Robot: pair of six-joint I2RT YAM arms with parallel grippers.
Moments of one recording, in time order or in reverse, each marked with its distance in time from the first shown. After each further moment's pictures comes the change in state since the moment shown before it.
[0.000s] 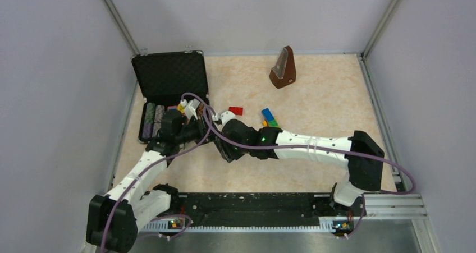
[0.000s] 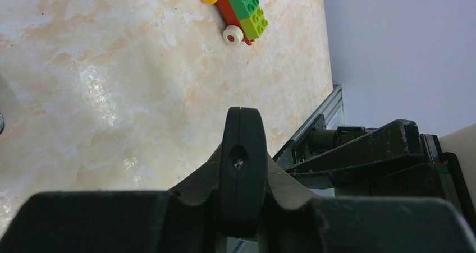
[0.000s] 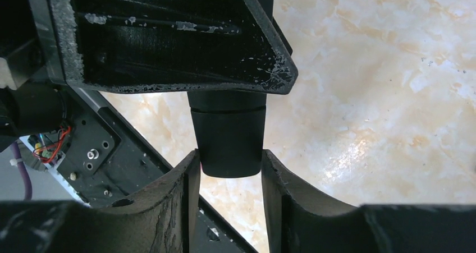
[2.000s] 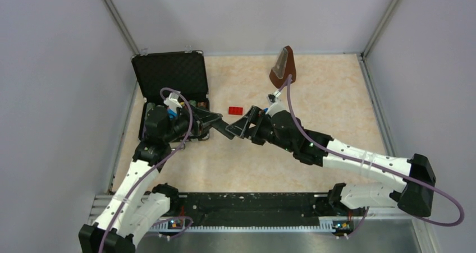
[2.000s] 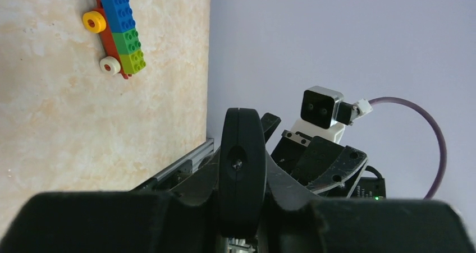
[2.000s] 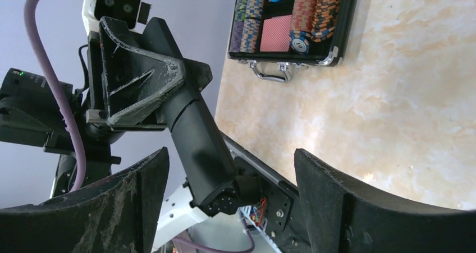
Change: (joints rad) left arm -0.002 -0.187 0.131 -0.003 -0.108 -0.625; right arm -0.125 -0.468 -0.326 0.363 -0.004 0.655
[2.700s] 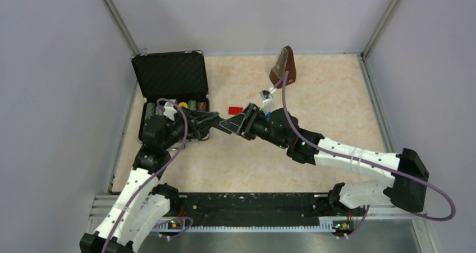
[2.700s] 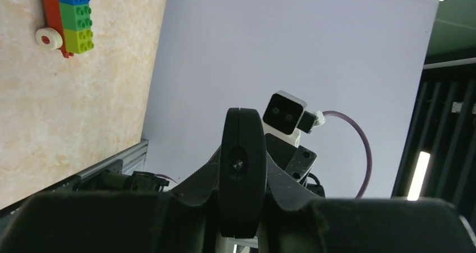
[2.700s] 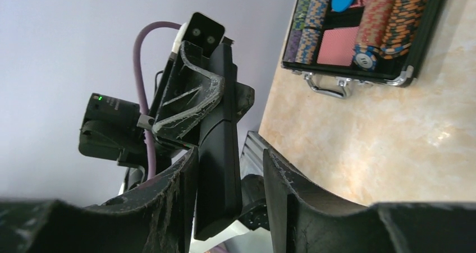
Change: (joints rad) left arm 0.003 -0.093 -0.092 0.102 -0.040 -0.354; right arm -0.001 0.079 -0.003 0.235 -0.063 0.035
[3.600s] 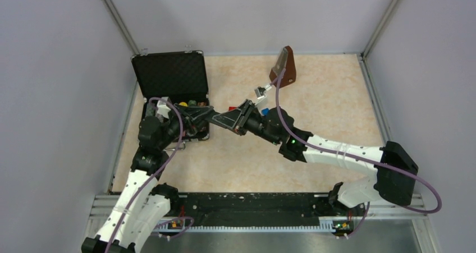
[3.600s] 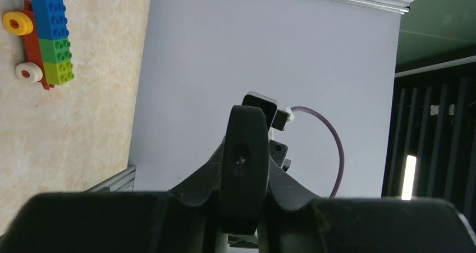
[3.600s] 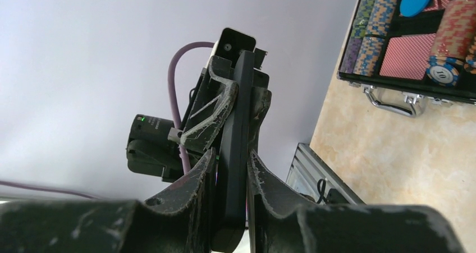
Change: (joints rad) left arm 0.034 -0.024 0.000 0.063 -0.036 -0.034; right arm -0.013 0.115 -0.007 0.288 -0.071 0.129
